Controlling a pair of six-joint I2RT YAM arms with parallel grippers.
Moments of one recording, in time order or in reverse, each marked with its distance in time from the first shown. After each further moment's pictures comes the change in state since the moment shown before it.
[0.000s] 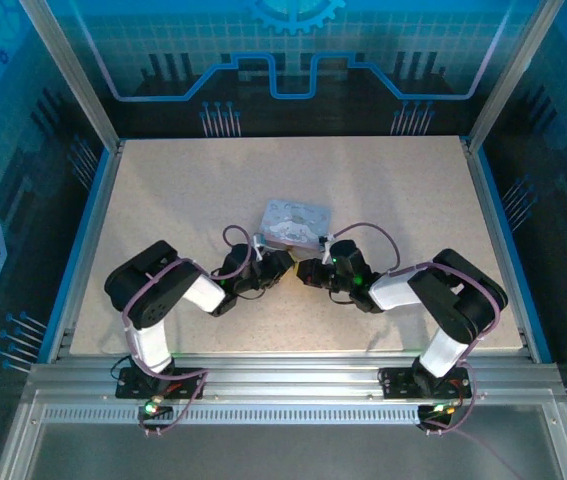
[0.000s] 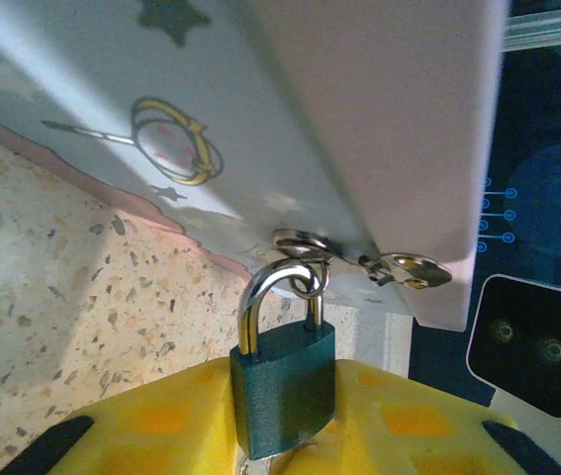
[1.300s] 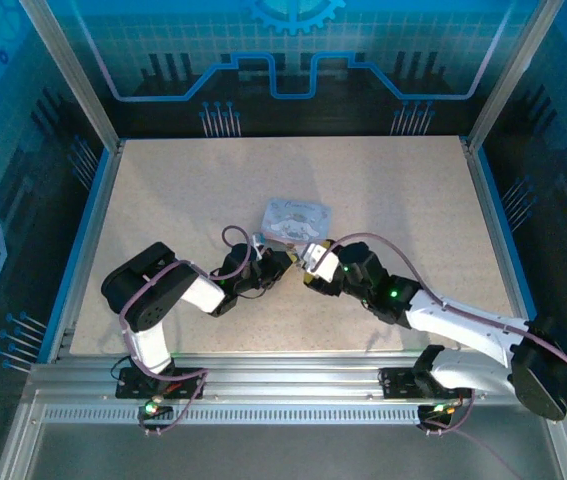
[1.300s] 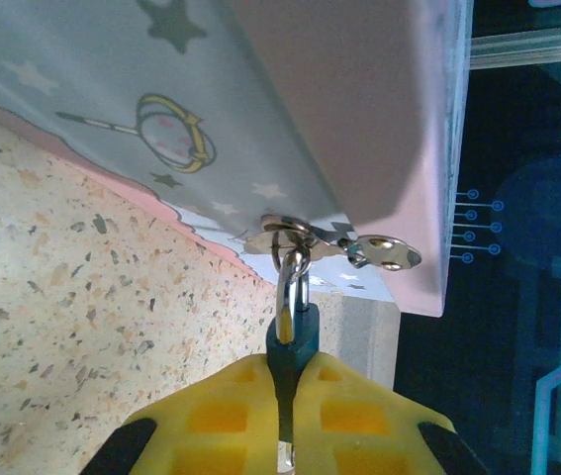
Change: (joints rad) left arm -0.007 -0.026 0.000 -0.014 -0.024 -0.041; right arm 0.166 -0.553 0.058 -0.612 0.428 -1.405
